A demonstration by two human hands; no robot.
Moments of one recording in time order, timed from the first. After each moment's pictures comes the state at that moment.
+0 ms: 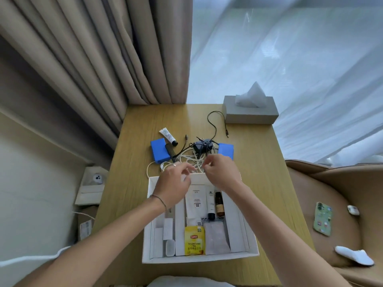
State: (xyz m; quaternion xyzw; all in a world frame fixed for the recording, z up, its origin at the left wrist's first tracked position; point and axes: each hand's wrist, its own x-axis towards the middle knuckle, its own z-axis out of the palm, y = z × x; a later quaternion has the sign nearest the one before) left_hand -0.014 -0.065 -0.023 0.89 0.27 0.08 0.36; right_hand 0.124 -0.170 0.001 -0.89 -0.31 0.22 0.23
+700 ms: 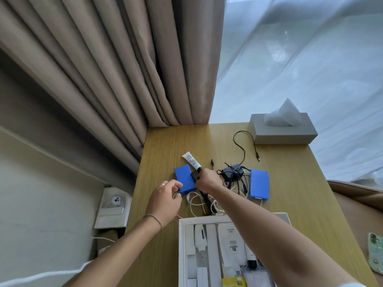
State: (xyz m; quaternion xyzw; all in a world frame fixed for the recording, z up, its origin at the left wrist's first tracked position) left_hand -0.035 0.068 -0.046 0.87 0.39 0.06 0.31; right_hand 0.140 0.017 -0.099 -0.89 -0.28 0.33 0.15
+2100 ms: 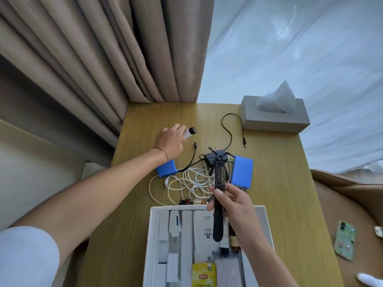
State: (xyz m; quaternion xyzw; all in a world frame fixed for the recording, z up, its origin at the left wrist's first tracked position) left_hand 0.121 0.128 -0.091 0.96 0.24 0.05 0.11; right_hand 0.118 -0.159 -0.019 -0.66 -0.08 0.44 0.60
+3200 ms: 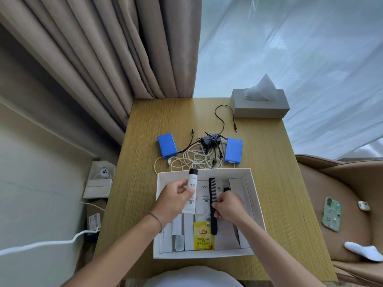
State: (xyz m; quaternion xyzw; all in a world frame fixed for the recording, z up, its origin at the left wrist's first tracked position) left_hand -0.061 -0.081 -0.017 0.65 0.39 0.02 0.65; right_hand 0.075 -0.222 -0.100 -0.86 -0.16 0.42 0.22
